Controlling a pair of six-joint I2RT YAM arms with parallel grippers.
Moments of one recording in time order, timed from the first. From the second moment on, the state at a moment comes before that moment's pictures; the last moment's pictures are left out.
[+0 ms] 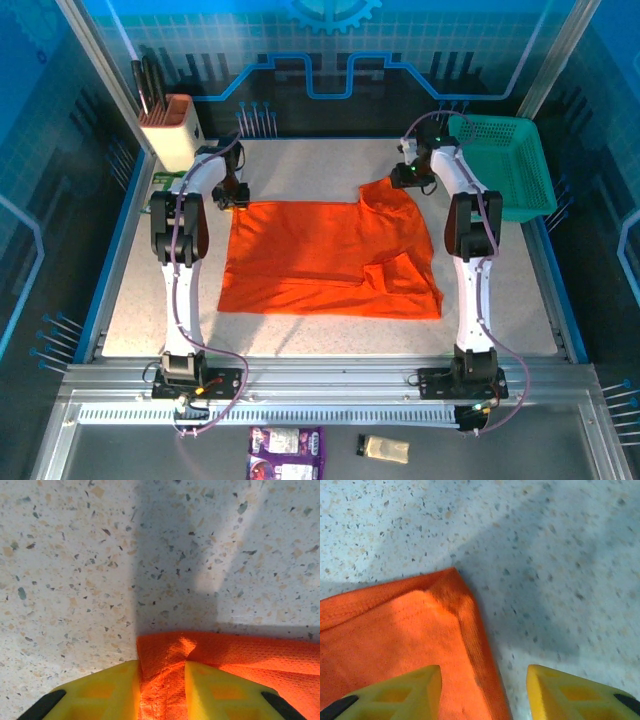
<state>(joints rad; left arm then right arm) -0.01 2.37 1.98 -1.03 -0.03 -0.18 0.07 2.51 2.26 -0.95 -0.19 -0.09</state>
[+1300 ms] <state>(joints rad) -0.01 2.43 2.09 -1.09 -0.03 -0.19 0.12 2.66 2.46 -0.92 -0.14 -0.13</state>
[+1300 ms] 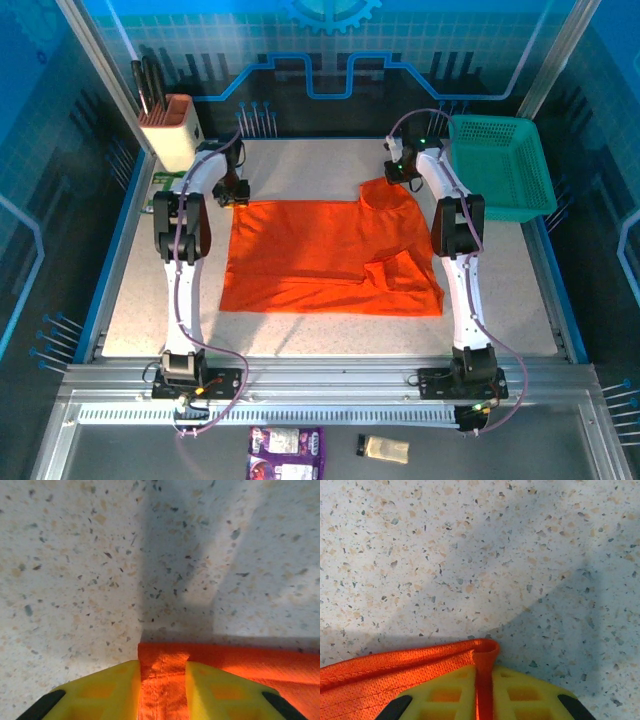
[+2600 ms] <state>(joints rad) 0.01 2.36 2.11 -1.05 -0.01 -0.22 0.07 2.37 2.19 -0.84 -0.13 -0.07</state>
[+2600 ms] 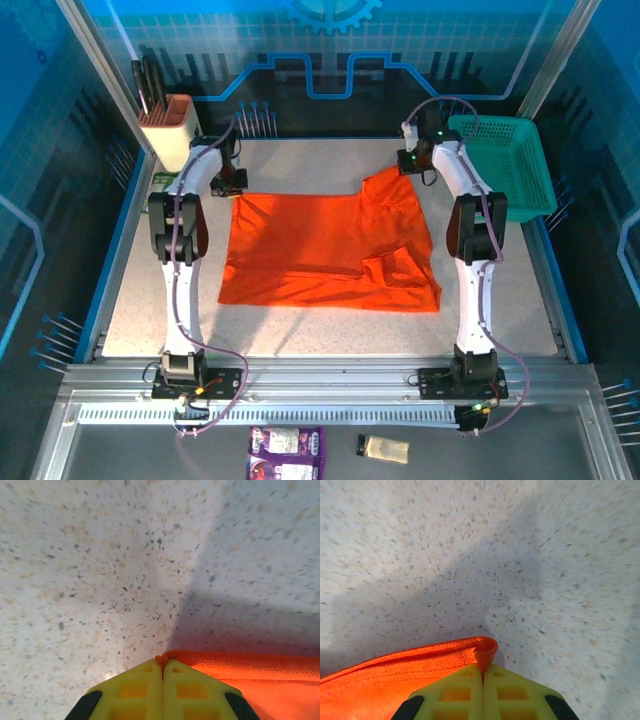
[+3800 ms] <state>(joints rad) 0.01 1.56 1.06 -0.65 0.09 -0.41 0.07 1.49 1.13 -0.76 -0.19 0.14</state>
